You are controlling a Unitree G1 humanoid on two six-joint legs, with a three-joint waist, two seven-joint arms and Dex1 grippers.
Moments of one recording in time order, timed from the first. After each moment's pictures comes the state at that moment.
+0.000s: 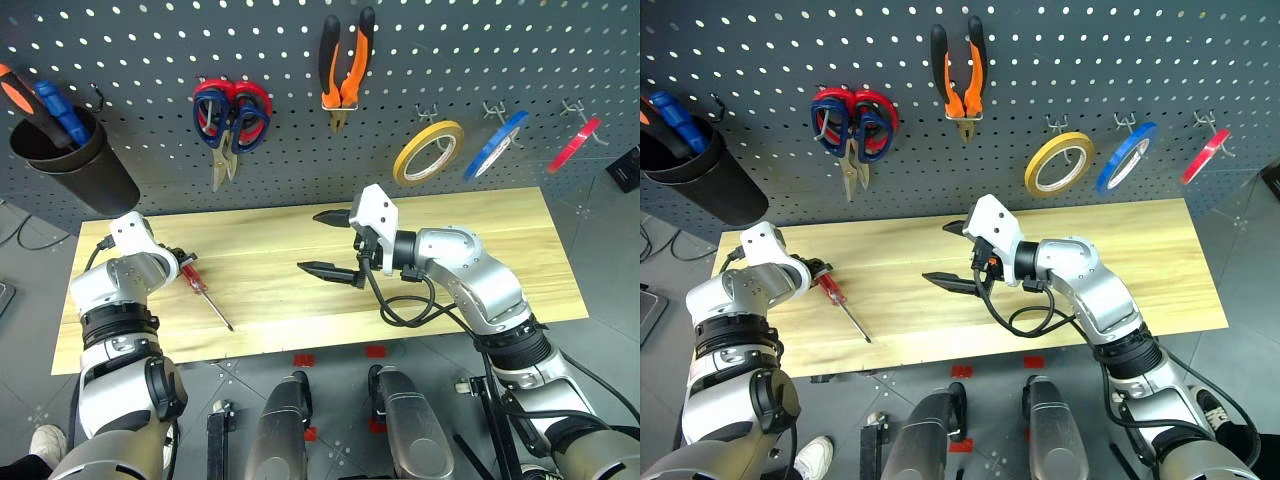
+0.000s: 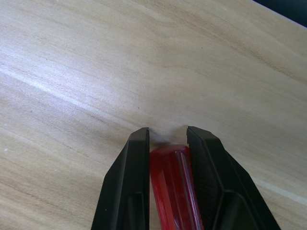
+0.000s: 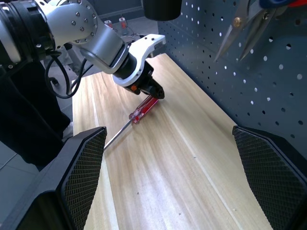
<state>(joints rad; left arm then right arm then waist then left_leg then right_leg) -0.74 0.52 0.51 0.62 -0.31 0.89 0.00 -0.70 -0.31 0.31 -0.12 0.28 0.49 0.84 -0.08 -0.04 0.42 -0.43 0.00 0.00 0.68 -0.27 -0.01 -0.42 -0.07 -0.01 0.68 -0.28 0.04</state>
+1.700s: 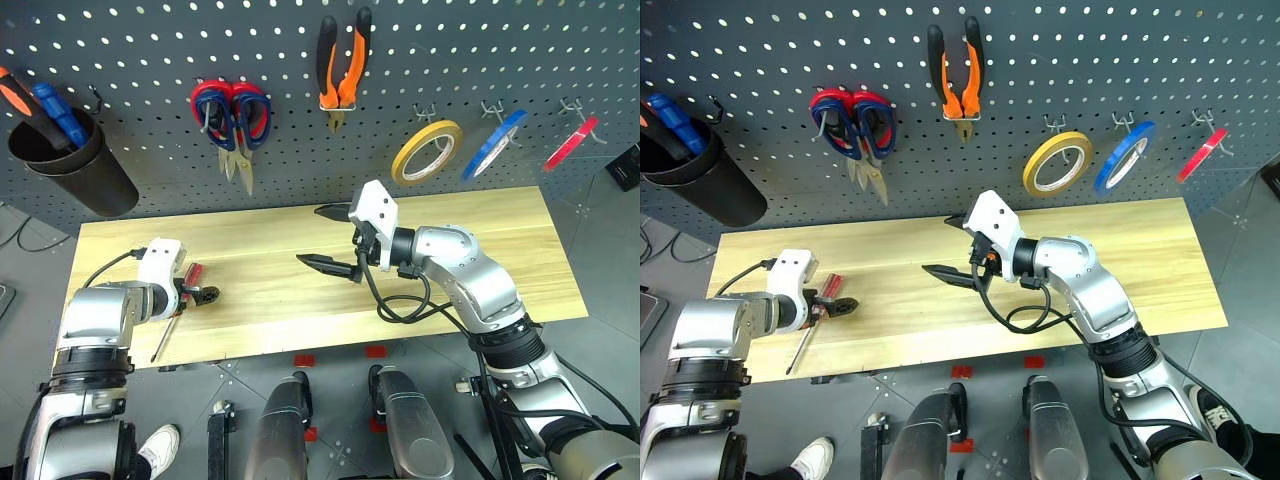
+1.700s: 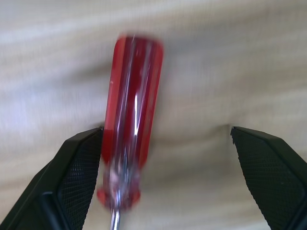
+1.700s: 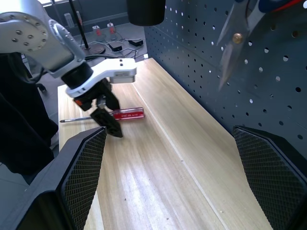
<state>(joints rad) -0.43 0.70 0.17 0.19 -0.19 1.13 -0.55 -0.70 -0.28 0.29 -0.10 0.25 0.46 0.82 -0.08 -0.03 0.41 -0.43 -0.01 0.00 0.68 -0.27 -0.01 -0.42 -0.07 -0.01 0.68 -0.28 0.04</state>
